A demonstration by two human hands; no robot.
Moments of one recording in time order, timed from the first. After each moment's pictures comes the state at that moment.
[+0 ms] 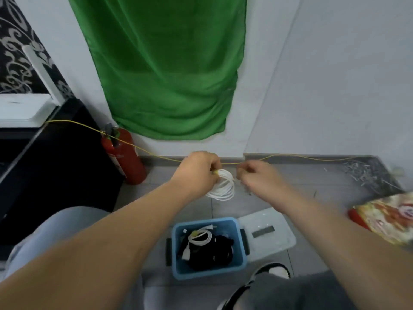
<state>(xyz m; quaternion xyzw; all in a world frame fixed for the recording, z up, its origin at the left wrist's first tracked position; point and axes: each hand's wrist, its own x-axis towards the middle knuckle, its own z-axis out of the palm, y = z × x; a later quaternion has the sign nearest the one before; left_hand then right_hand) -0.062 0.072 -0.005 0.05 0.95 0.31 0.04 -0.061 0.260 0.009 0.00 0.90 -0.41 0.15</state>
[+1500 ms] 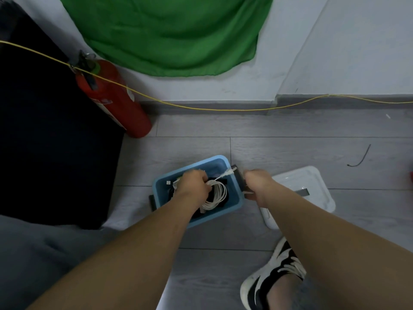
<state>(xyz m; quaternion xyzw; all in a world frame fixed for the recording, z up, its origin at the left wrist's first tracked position) -0.039 0.046 -0.248 -0.17 0.92 0.26 0.26 -0.081 0.226 -0.255 0.36 0.69 -0.52 0.35</state>
